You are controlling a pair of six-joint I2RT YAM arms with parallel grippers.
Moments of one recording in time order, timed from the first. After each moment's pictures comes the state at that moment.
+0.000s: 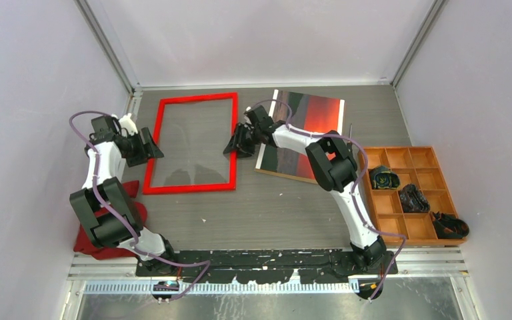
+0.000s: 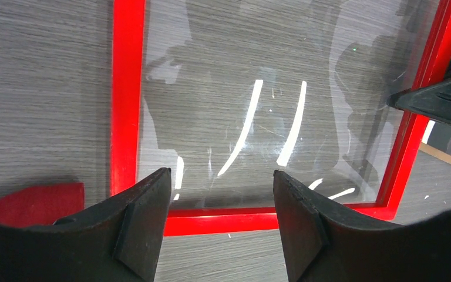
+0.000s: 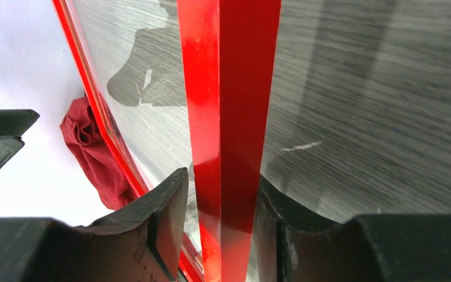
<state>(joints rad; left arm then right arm) 0.43 1.52 1.13 -0.65 0.47 0.05 0.64 2.35 1.76 -0.20 -0.49 0.90</state>
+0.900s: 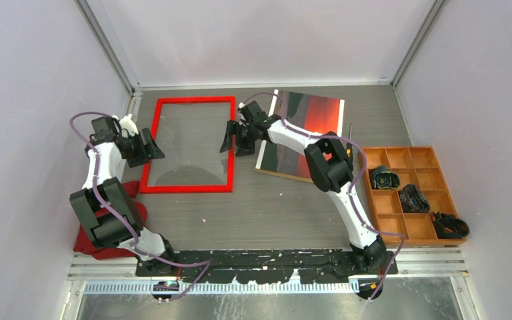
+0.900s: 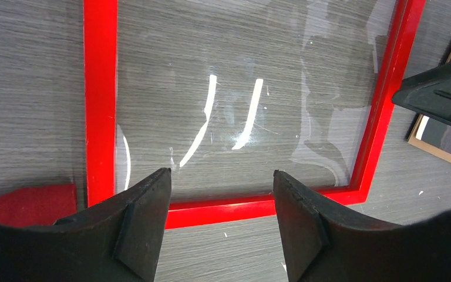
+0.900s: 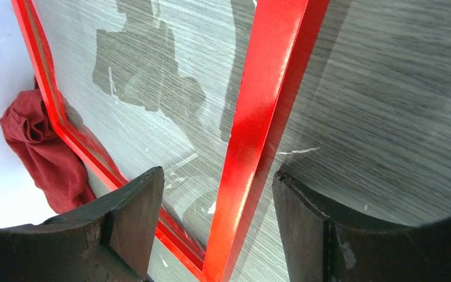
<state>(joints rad) 0.44 1.52 1.12 -0.65 0.49 0.05 0.67 2.40 1.93 -0.40 -0.40 0.72</state>
